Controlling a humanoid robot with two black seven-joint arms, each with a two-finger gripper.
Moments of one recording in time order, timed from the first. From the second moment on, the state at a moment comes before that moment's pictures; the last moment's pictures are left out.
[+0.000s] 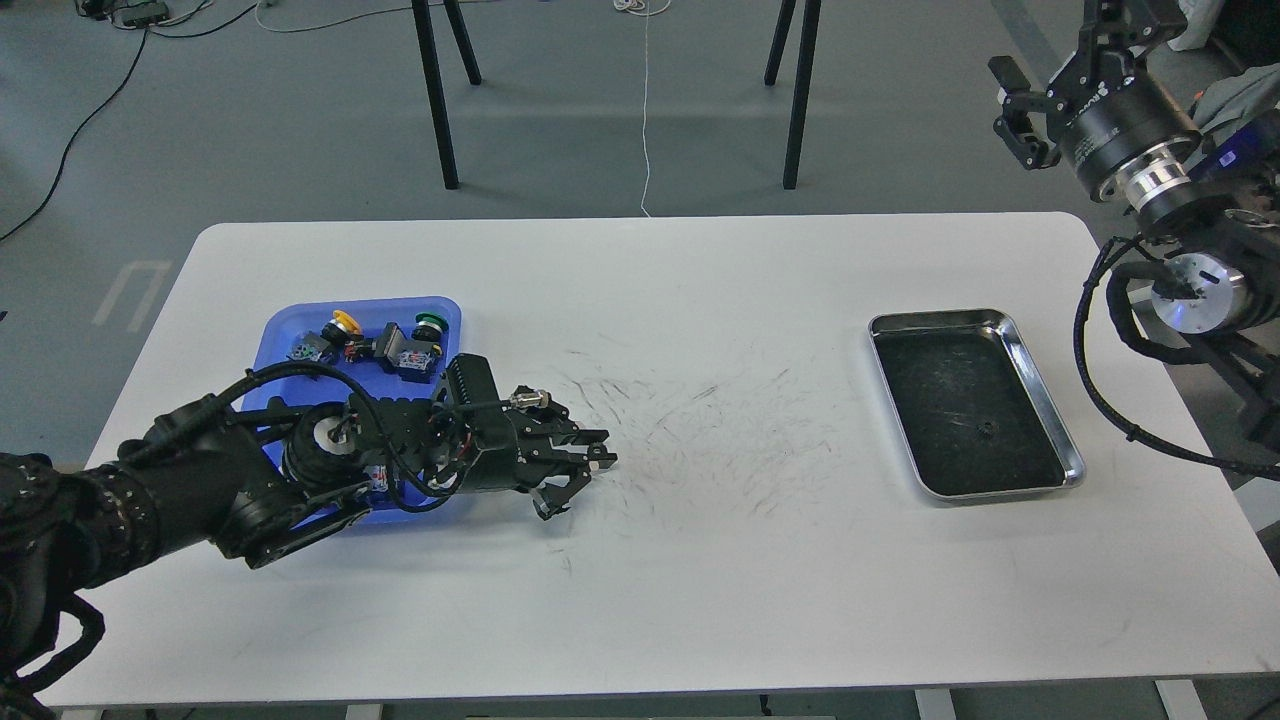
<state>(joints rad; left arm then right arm) -0.91 0.25 0.10 -0.77 2.05 0.29 -0.49 0.98 -0.59 0.40 0.84 -0.07 0.21 0.49</state>
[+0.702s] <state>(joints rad) -1.08 0.24 0.09 -0.77 1.51 0.28 -0.49 0.96 -0.60 0.39 0.83 -0.08 0.22 0.49</state>
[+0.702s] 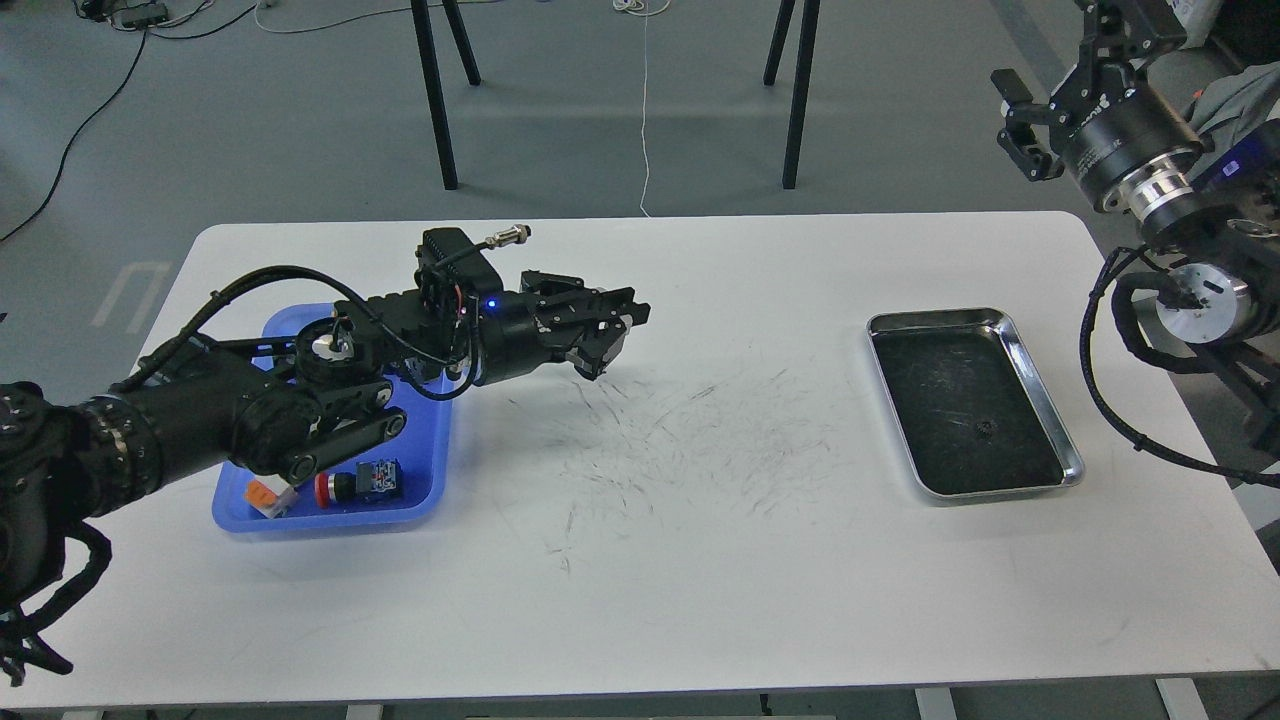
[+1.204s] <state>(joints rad) -1.12 0.32 0.07 -0.80 1.22 0.17 -0.49 0.89 -0.59 0.39 0.84 -0.09 0.27 0.49</state>
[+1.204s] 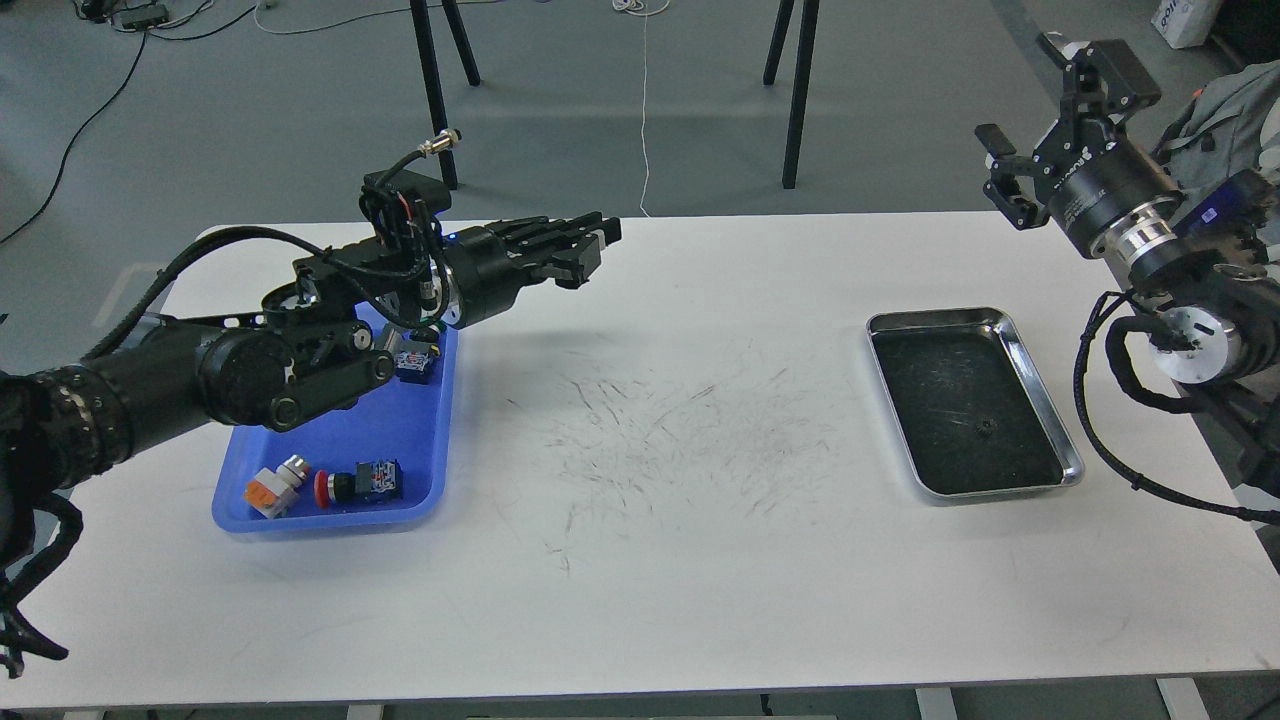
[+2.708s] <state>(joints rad) -1.10 0.72 0.22 -1.01 1.56 0.09 -0.49 0.83 -0.55 0.40 0.84 -0.09 0.27 0.49</state>
